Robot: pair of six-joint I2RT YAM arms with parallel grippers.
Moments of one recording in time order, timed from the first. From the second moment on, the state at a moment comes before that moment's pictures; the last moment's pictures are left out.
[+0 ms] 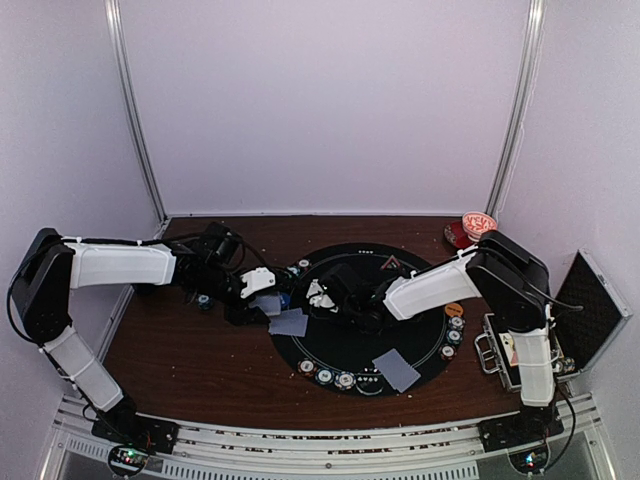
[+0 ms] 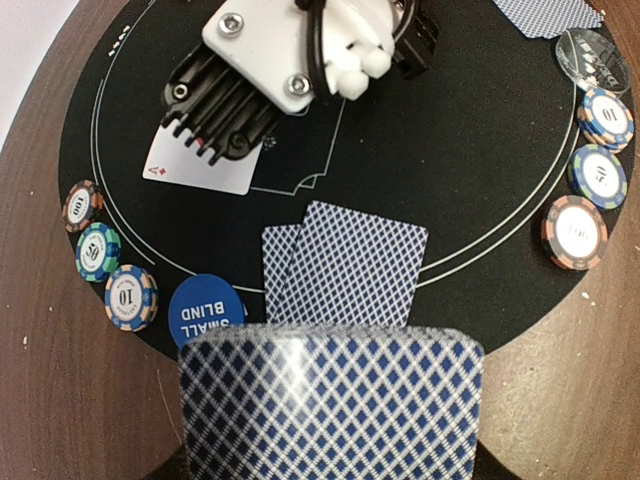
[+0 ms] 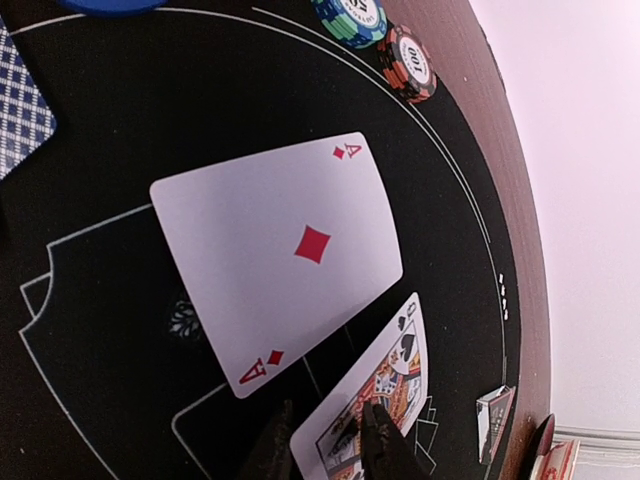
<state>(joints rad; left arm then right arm) -0.61 1.62 0.99 -0.37 0.34 0.75 0.94 2.12 1.28 0.03 0.56 -0.53</state>
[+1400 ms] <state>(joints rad) -0.61 1.62 0.99 -0.37 0.36 0.75 0.89 1.74 1.10 0.18 0.02 0.27</state>
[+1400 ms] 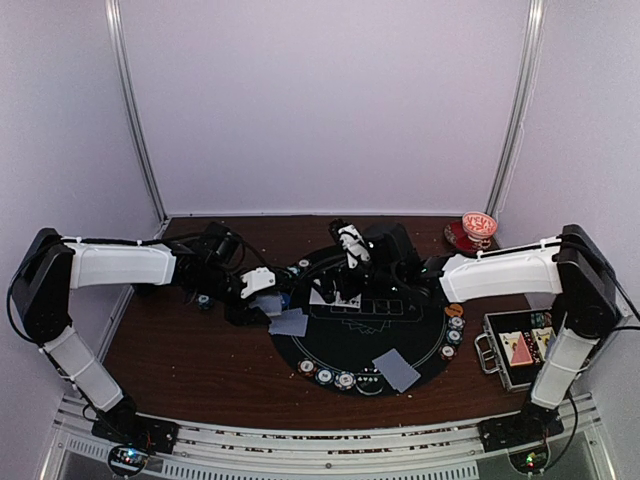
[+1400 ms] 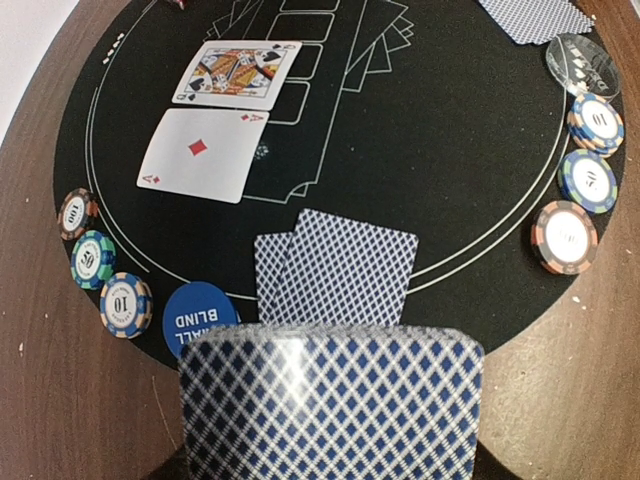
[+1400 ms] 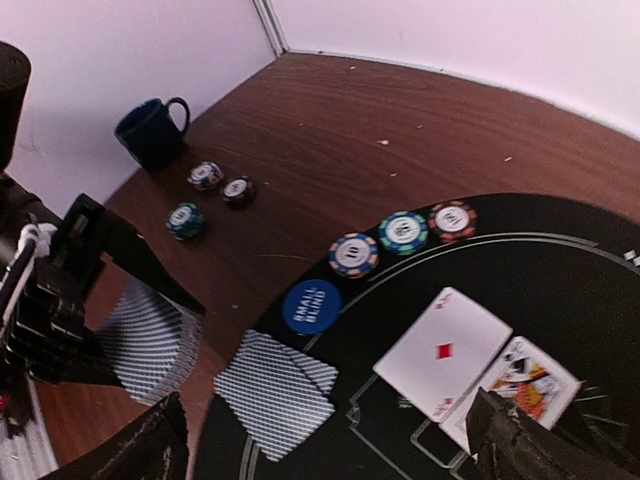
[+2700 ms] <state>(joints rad) -0.61 1.62 0.99 -0.37 0.37 0.76 0.90 2.24 1.32 0.68 -0.44 0.93</state>
